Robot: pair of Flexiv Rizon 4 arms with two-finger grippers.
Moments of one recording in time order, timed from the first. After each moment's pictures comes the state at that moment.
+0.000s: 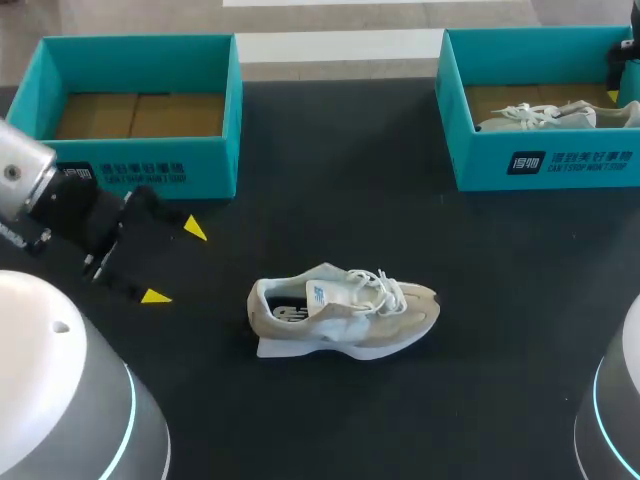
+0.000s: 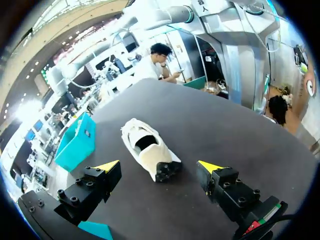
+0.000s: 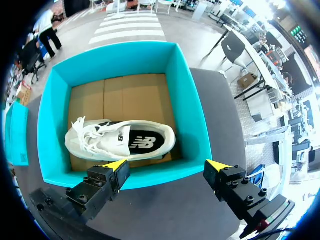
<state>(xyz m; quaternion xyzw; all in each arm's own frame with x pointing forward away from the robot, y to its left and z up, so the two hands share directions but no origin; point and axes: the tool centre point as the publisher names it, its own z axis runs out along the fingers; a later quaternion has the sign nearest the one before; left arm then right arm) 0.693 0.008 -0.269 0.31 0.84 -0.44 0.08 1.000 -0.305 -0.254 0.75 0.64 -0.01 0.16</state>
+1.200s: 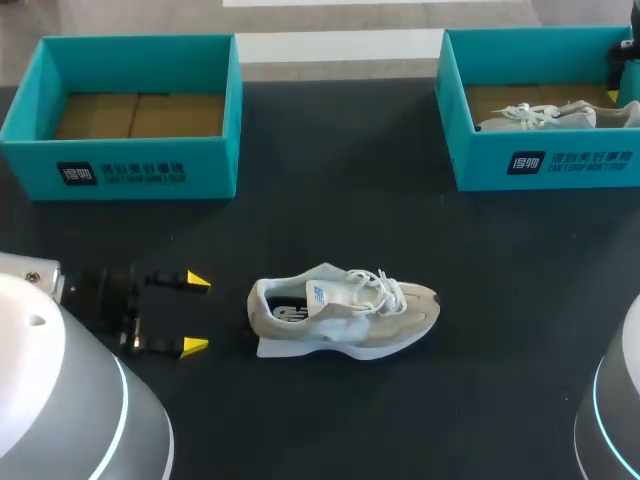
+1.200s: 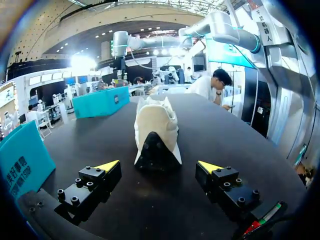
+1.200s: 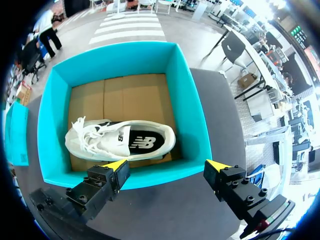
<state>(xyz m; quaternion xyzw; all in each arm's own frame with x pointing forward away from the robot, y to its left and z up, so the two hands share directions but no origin) 0.681 -0.004 -0.376 -0.01 0.83 -0.55 0.04 1.000 -0.305 -0.254 0.75 0.64 -0.01 0.16</state>
